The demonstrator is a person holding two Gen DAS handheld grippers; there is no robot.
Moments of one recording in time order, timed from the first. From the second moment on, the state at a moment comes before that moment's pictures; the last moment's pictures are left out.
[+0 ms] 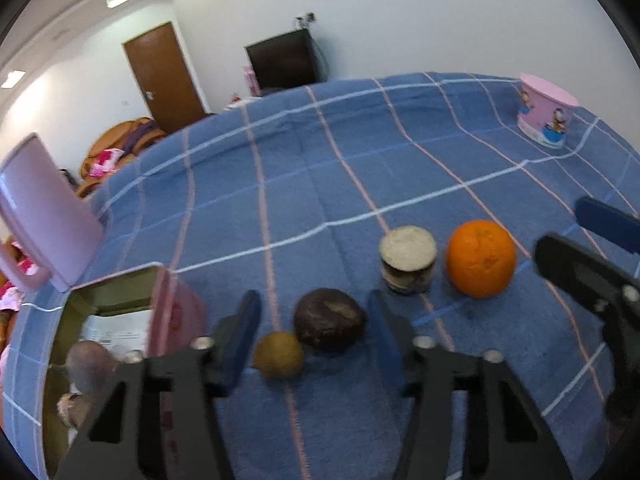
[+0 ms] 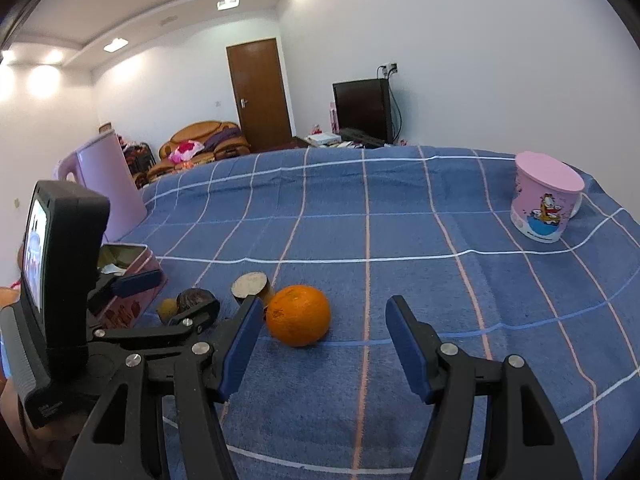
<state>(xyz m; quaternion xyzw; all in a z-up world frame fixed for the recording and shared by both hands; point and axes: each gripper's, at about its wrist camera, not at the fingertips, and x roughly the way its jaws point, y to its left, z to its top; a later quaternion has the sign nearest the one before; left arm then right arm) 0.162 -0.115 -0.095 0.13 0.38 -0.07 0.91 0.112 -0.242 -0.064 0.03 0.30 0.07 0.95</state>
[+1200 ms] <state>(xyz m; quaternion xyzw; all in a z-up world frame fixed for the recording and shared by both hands) 0.145 -0.090 -0.073 0.06 0.31 -0.06 0.95 0.140 -0.226 -0.073 0.01 0.35 0.10 0.93</state>
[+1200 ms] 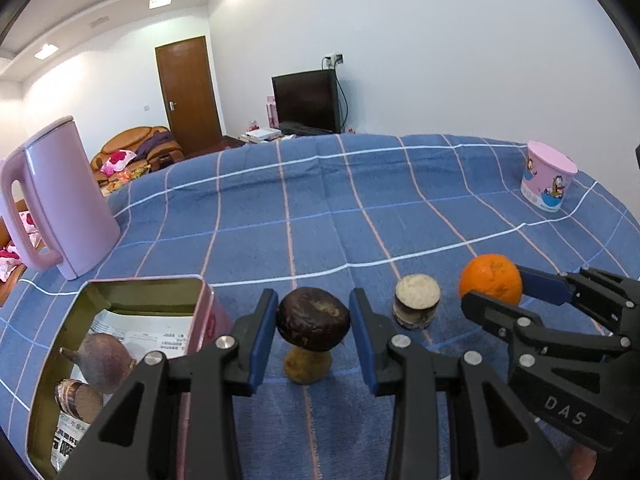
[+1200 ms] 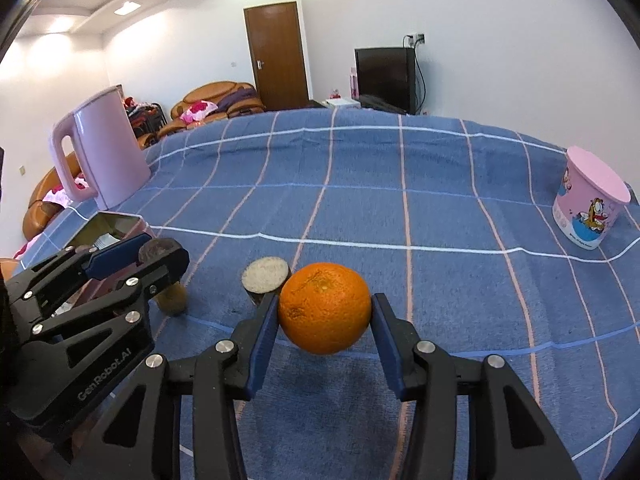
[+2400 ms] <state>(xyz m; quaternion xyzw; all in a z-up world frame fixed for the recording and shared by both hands) 0.127 -0.082 -0.062 0.05 0.25 -0.03 0.97 0.105 -0.218 -0.051 -0.02 0.24 0.09 0.96</state>
